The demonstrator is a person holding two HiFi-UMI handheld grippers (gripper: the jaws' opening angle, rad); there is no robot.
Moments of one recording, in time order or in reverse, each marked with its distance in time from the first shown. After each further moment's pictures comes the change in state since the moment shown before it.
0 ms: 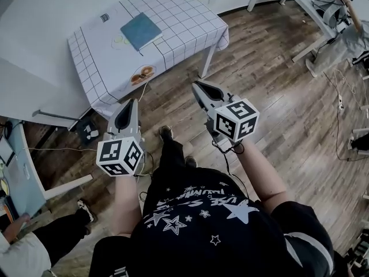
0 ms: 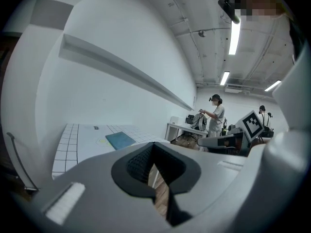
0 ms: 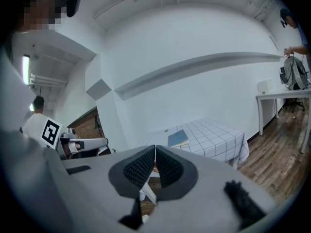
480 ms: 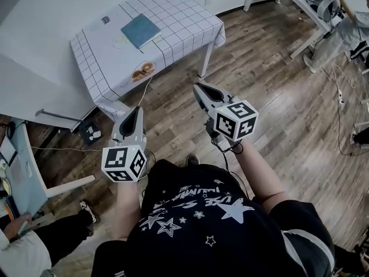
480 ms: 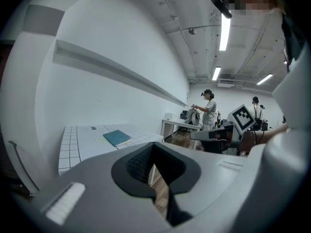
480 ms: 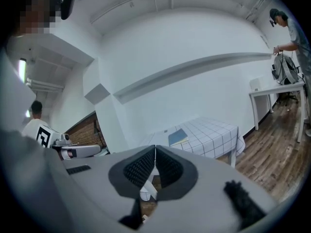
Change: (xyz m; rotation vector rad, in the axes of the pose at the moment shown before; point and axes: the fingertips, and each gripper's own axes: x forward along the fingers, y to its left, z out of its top) left arm -0.060 -0.056 -0.031 0.082 0.017 -0.048; right arm -0.061 0.021 -0.028 0.049 -0.051 -0.028
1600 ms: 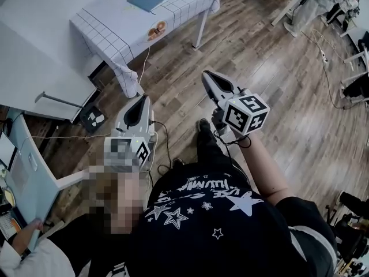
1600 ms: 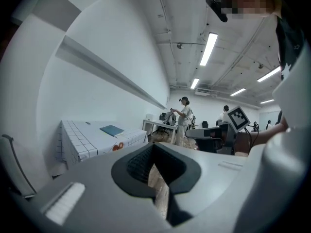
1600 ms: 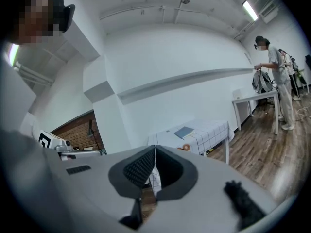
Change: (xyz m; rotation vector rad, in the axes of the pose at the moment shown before) left arm -0.209 0.059 -0.052 -0.004 -0.019 -0.278; right arm -0.053 0.226 -0.076 0.009 -0.095 -0.210
